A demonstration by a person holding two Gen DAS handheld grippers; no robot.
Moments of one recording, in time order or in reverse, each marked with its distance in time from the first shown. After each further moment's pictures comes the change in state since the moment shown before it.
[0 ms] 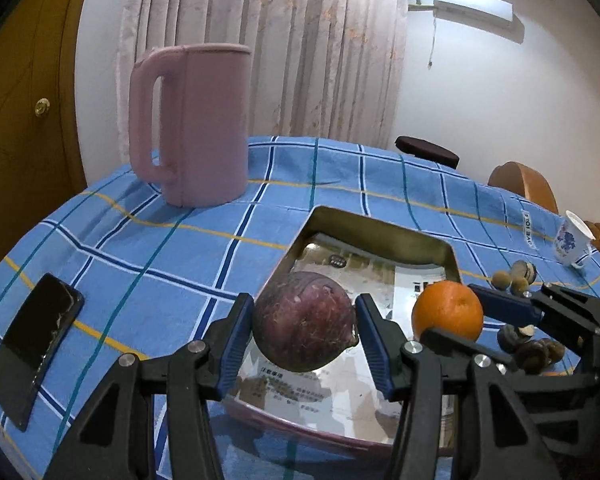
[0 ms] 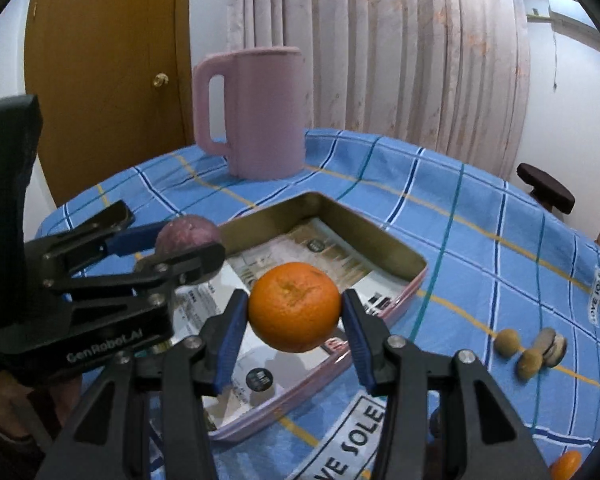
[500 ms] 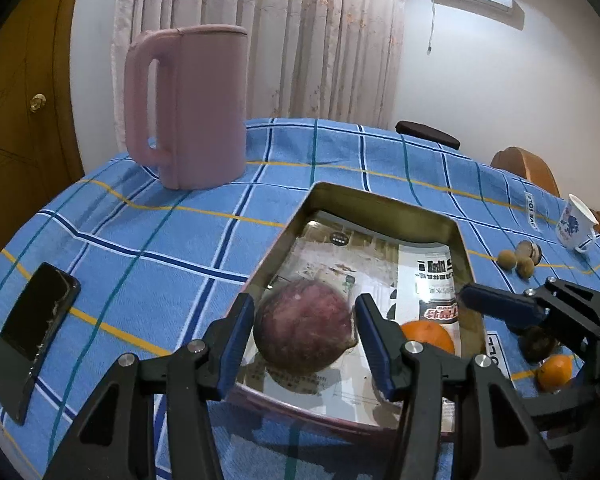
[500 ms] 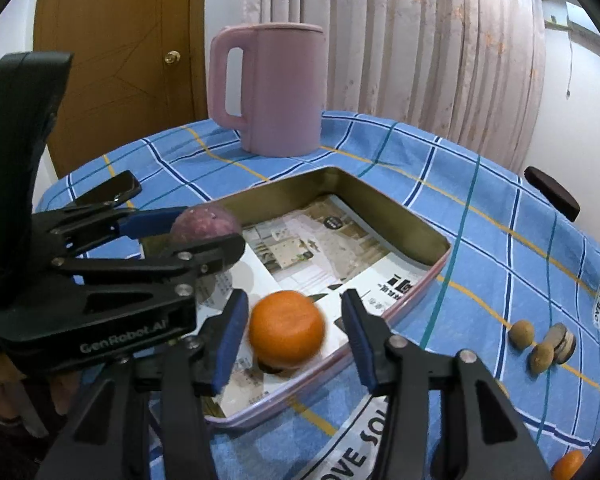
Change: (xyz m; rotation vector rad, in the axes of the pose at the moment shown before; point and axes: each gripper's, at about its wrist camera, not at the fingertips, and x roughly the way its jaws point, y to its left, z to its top) left arm 0.002 -0.001 -0.002 0.020 0.040 0.013; right arm 0.005 0.013 -0.011 -0.041 0.033 0.005
